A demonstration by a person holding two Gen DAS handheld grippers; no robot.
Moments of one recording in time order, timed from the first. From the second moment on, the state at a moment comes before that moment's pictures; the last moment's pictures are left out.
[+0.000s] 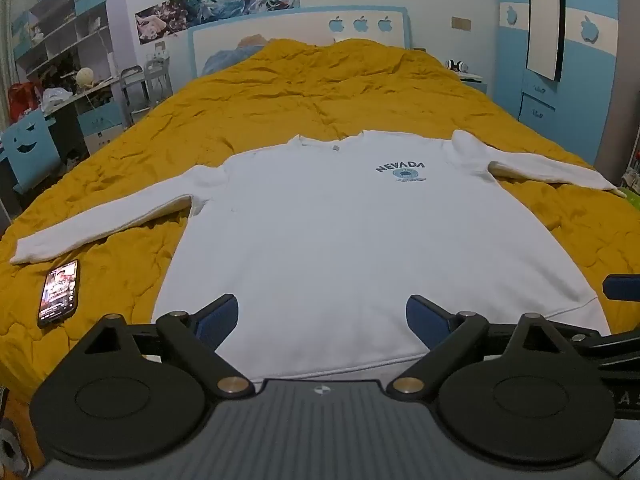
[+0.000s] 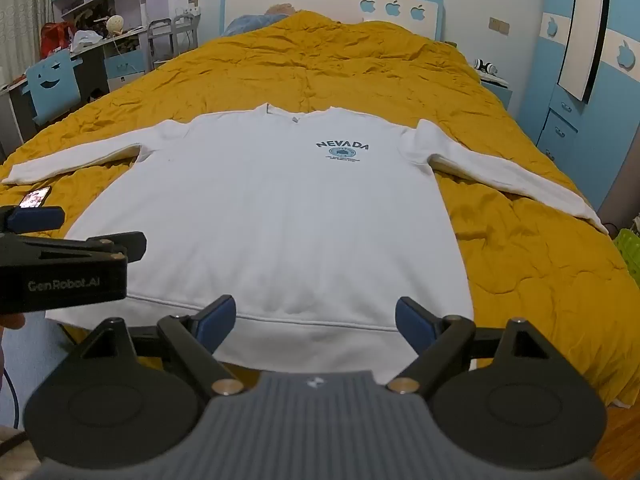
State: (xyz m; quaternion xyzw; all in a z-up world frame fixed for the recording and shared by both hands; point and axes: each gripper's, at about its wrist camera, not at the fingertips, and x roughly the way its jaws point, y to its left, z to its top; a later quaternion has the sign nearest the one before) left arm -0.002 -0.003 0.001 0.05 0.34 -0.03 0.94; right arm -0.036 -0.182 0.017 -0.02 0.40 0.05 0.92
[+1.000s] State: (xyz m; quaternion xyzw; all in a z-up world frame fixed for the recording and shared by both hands) left arm 0.002 0.001 -0.002 0.05 0.35 -0.03 0.94; right arm -0.037 -0.183 0.020 -0.02 0.40 0.05 0.91
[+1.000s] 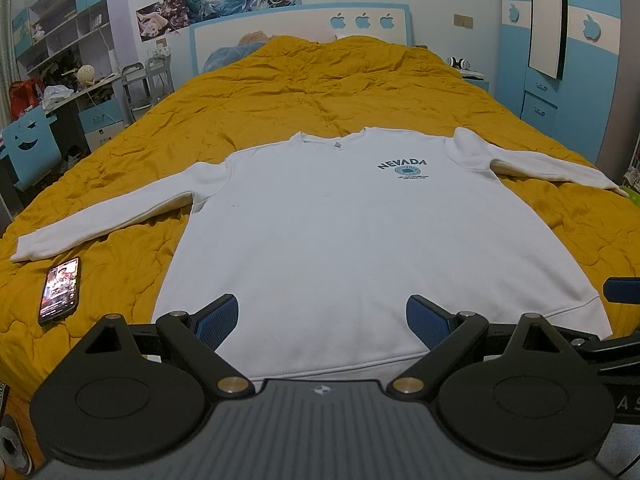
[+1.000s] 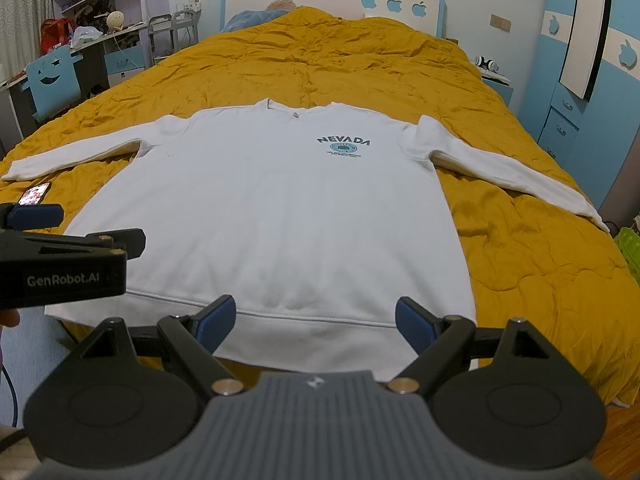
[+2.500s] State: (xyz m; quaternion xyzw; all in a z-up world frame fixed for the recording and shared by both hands) left arm 0.006 0.006 -0.005 0.05 0.36 -0.02 0.93; right arm -0.039 -0.184 0.022 -0.02 0.40 0.05 0.91
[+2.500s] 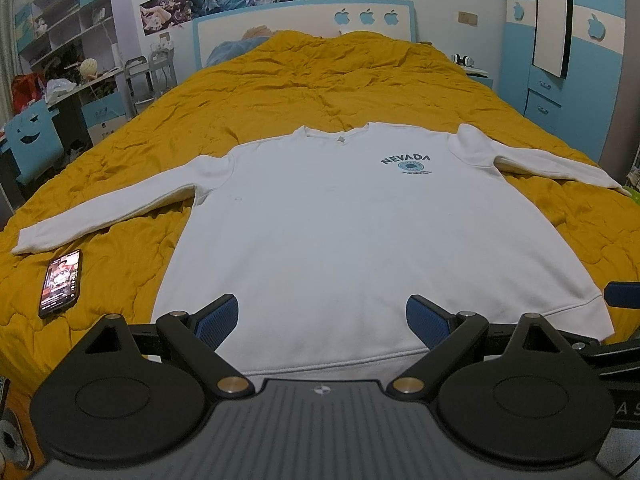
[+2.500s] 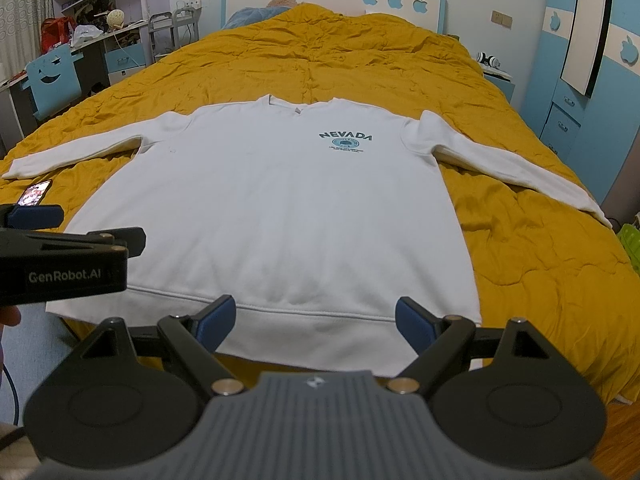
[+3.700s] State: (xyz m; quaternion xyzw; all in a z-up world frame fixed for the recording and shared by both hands) left arm 0.057 0.077 0.001 -0.06 0.32 -0.03 0.94; right arm -0.012 -0.185 0.021 0.00 0.33 0.14 0.93
